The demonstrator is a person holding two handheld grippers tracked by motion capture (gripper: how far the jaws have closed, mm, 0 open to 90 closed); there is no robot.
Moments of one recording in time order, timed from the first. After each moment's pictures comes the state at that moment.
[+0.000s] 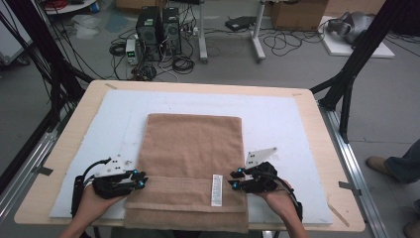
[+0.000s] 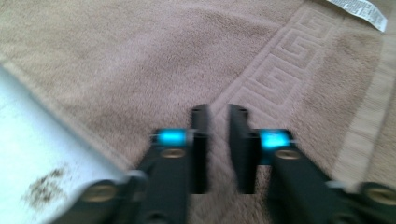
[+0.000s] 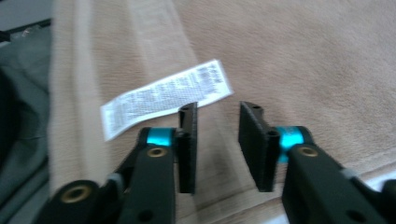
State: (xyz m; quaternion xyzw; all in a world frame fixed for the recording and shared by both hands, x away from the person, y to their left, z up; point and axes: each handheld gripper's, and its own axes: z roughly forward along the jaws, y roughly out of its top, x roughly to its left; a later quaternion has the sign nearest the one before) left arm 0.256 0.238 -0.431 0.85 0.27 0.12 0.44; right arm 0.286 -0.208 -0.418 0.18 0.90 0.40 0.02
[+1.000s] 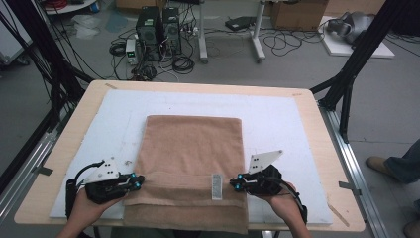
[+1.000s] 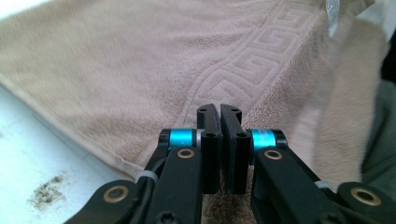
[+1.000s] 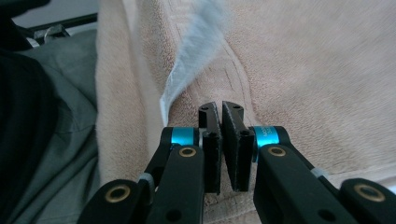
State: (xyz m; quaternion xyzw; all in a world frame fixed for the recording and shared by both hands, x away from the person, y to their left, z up) left arm 0.237 0.238 -0.405 0.84 0.24 0.12 0.46; right arm 0.271 -0.211 -0.396 0.15 0.90 0.42 0.02
